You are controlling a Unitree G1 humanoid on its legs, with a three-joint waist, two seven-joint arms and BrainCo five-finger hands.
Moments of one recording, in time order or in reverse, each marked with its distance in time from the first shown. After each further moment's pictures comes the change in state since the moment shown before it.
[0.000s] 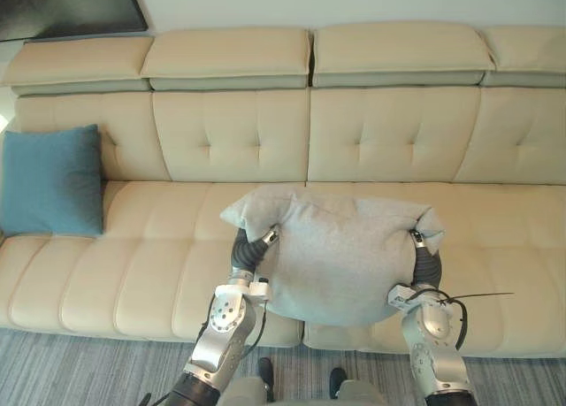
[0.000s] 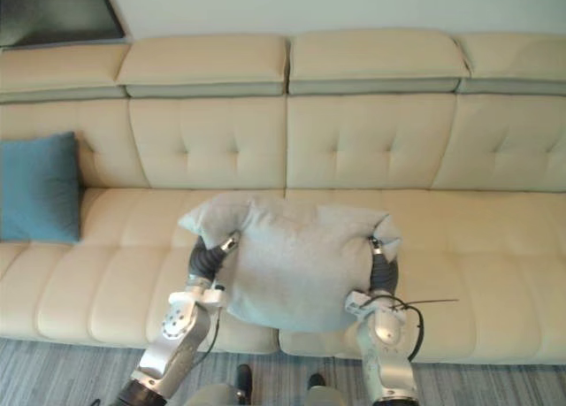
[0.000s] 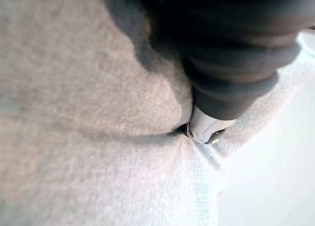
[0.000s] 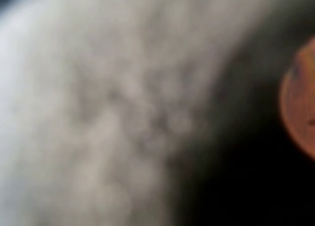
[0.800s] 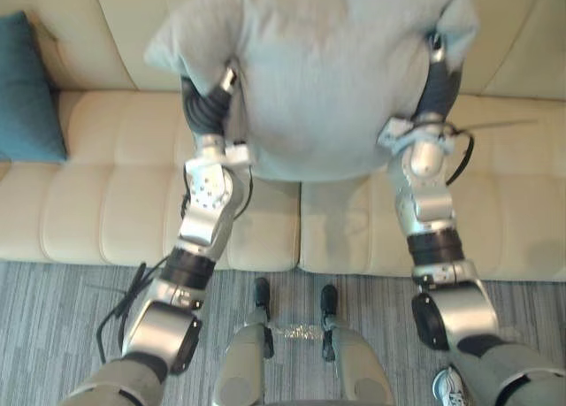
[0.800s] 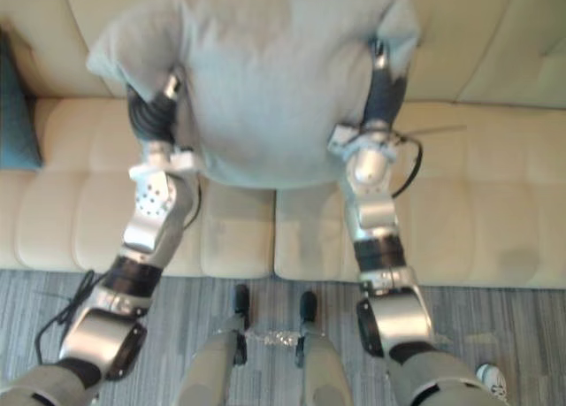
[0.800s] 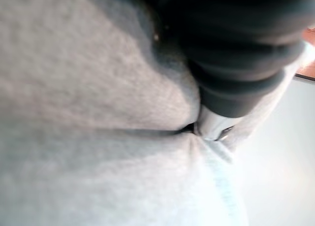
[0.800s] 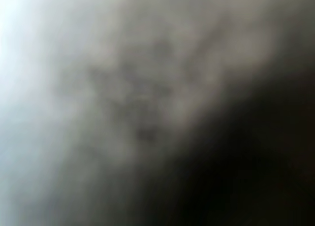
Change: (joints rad) left arm -0.851 0.136 0.211 0.217 0.040 -0.065 0.267; right arm -1.111 -0.138 0.007 0.335 -0.111 -0.007 -0.227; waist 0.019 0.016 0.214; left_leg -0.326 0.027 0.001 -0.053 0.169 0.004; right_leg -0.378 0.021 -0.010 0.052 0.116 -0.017
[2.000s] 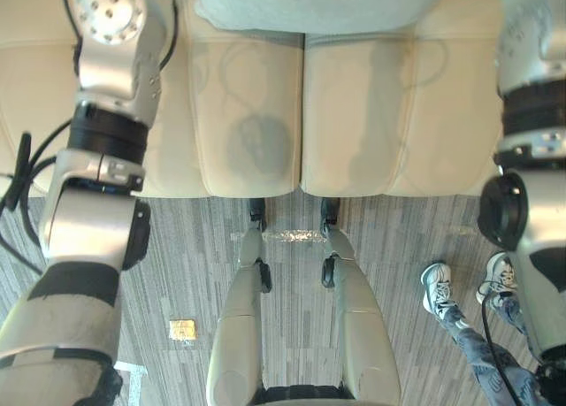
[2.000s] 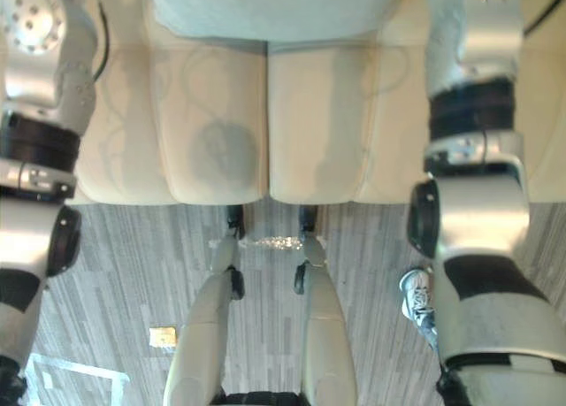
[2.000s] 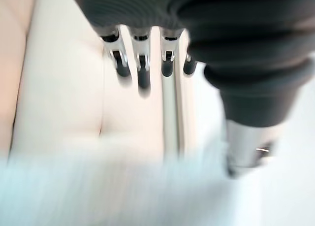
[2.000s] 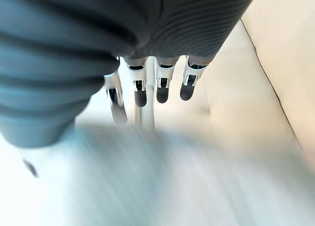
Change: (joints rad) left arm -0.421 0.342 0.055 0.304 -0.139 -0.086 -0.057; right arm -0.315 -0.387 -0.130 0.194 0.198 -0.044 -0.065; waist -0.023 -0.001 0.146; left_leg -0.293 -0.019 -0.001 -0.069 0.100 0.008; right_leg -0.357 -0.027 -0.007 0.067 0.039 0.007
